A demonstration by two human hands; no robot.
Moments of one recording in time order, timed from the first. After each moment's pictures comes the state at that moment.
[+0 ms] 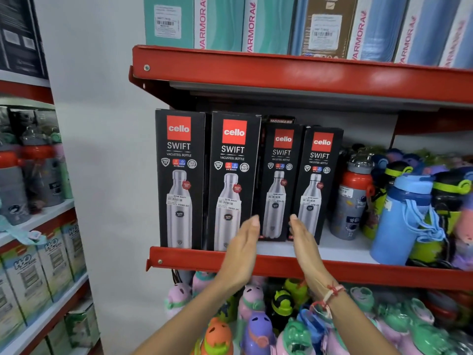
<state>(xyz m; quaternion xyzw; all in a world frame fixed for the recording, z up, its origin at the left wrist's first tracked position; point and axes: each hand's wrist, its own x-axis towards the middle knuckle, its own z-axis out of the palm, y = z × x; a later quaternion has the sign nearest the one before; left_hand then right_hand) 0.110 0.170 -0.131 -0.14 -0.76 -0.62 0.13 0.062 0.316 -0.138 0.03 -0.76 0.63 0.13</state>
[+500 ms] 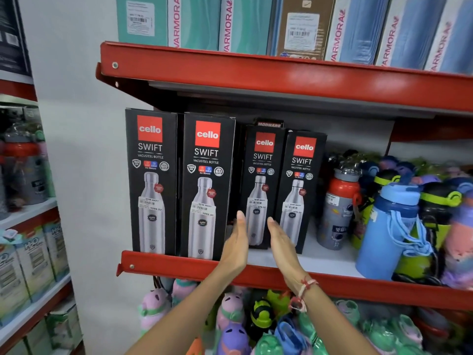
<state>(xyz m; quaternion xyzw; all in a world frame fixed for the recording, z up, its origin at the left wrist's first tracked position) 0.051 0.223 -0.129 0.03 -0.75 -0.66 0.07 0.025 0.334 -0.136 0.04 -0.79 0.61 0.06</state>
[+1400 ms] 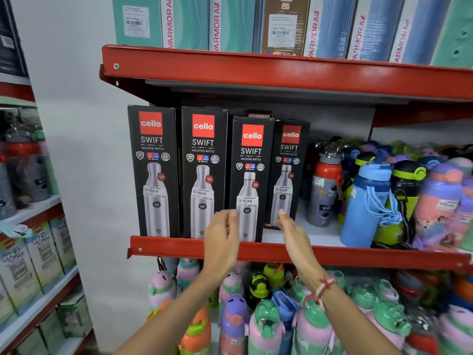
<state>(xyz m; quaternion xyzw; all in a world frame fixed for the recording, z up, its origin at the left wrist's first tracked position) 0.126 0.208 -0.129 -0.06 -0.78 -0.54 0.31 0.089 0.367 -0.137 0.02 -0.77 0.62 0.11</state>
